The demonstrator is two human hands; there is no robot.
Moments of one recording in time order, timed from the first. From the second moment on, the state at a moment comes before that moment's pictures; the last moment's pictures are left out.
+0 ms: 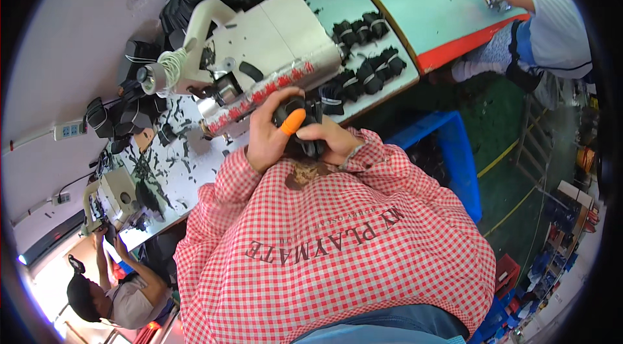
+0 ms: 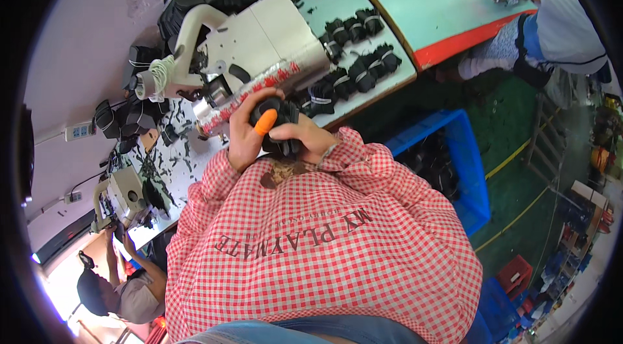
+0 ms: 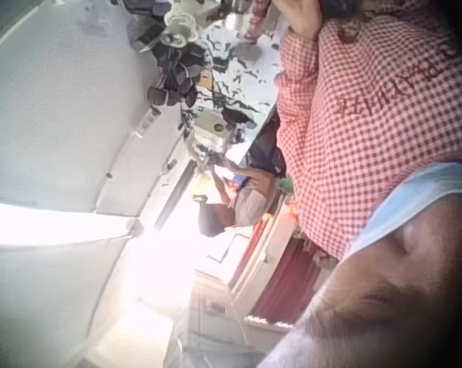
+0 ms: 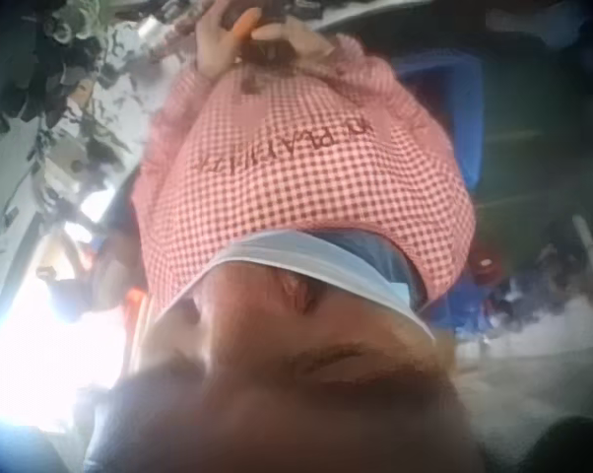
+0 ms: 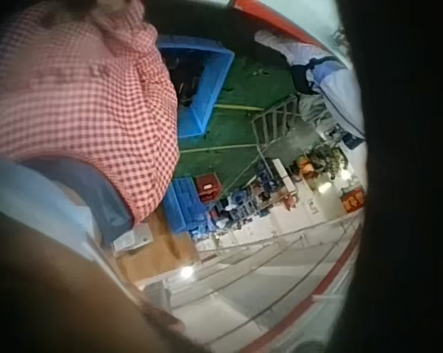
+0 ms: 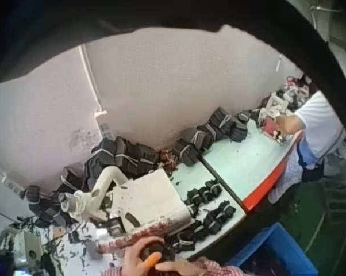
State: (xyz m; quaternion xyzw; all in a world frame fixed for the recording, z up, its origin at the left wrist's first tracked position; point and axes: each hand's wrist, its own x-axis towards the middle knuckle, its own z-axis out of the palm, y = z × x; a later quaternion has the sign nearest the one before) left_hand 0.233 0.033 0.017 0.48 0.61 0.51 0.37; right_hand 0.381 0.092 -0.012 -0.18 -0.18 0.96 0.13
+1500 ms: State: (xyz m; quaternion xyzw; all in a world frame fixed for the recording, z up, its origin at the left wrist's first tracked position) left_hand 0.226 0.024 0.018 0.74 0.57 0.28 0.22; right_hand 0.369 0.086 -0.033 -0.22 -0.14 0.96 0.14
